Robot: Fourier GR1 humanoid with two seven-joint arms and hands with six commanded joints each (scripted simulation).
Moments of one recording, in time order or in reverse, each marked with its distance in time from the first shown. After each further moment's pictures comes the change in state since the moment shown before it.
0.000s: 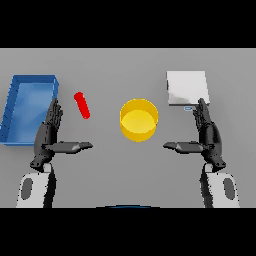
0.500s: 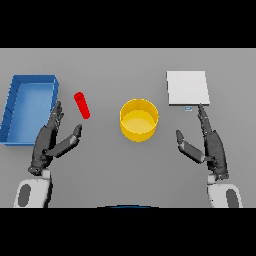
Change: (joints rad) left arm 0.066 0.056 -0.085 -0.115 -0.110 -0.010 0.022; right arm 0.112 -0.090 0.101 -0.113 0.228 -0.036 -0.125
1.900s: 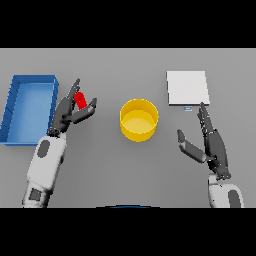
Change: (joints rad) left arm -0.478 -0.004 0.110 0.620 -0.030 0.005 -0.048; right arm 0.004 0.016 -0.011 -0.036 -0.068 0.035 0.032
